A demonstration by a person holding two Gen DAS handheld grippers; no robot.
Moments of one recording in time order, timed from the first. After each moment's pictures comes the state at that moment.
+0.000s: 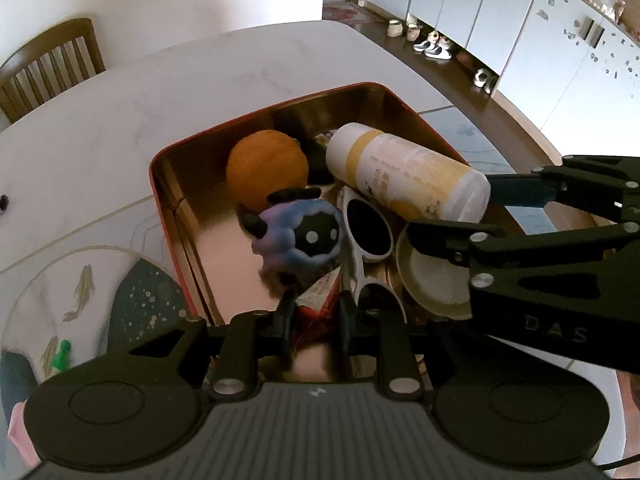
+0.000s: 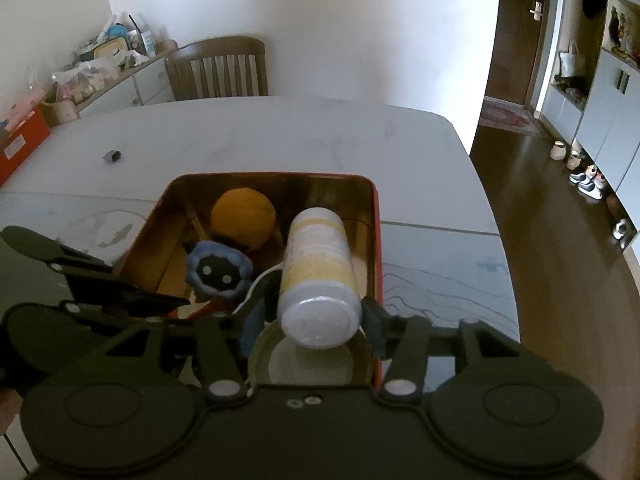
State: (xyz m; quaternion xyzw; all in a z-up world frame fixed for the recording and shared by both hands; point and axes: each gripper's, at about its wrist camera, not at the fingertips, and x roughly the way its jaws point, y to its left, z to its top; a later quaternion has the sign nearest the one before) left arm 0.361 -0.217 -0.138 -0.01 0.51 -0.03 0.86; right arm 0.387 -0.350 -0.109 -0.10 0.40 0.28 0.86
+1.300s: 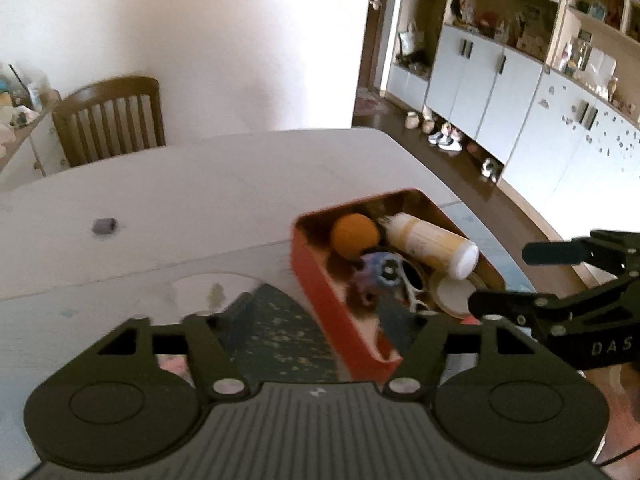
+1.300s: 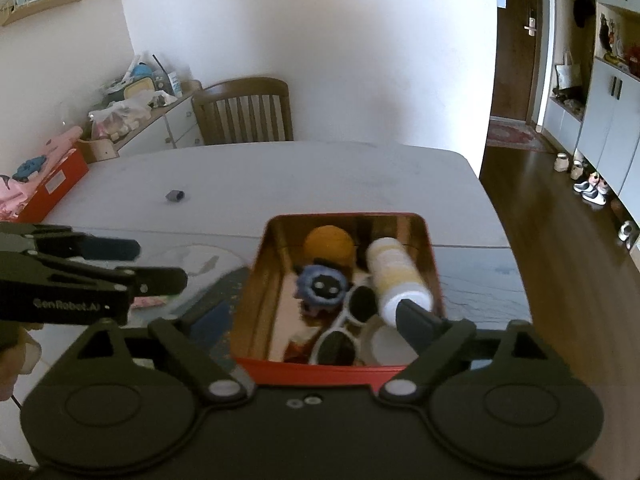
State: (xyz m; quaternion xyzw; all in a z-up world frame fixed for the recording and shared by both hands) left arm 0.250 -0.137 -0.042 -0.04 0.38 0.00 0.92; right arm 0.304 -0.311 -0.050 -0.06 0.37 0.29 0.88
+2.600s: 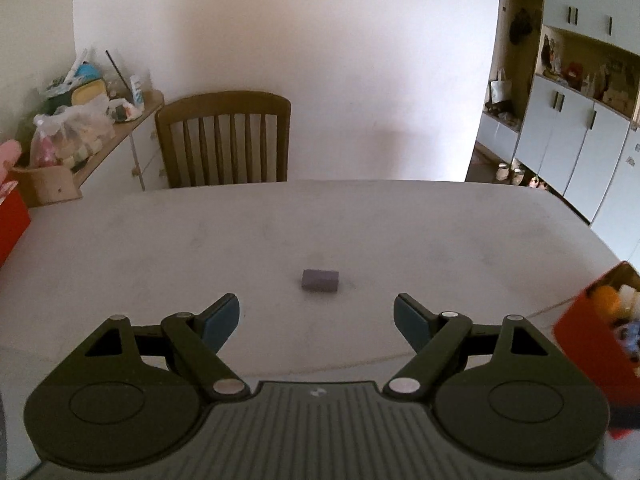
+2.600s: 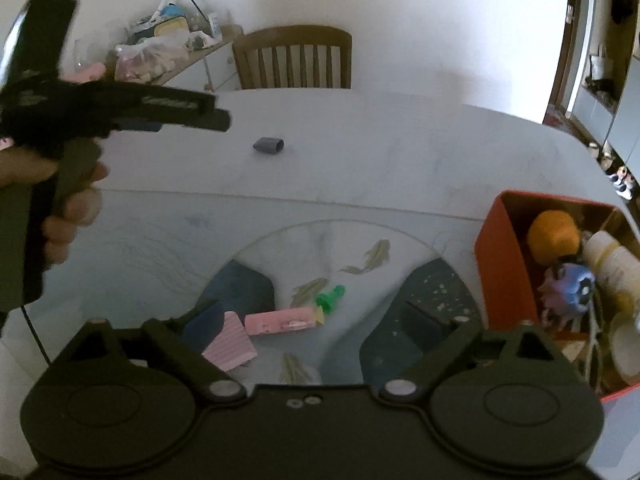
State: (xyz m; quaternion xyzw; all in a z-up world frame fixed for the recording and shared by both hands) left arm 0.298 0.111 -0.091 -0.05 0.33 0.11 0.94; right arm 0.278 -0.101 -0.118 -0.09 0.42 0.29 0.85
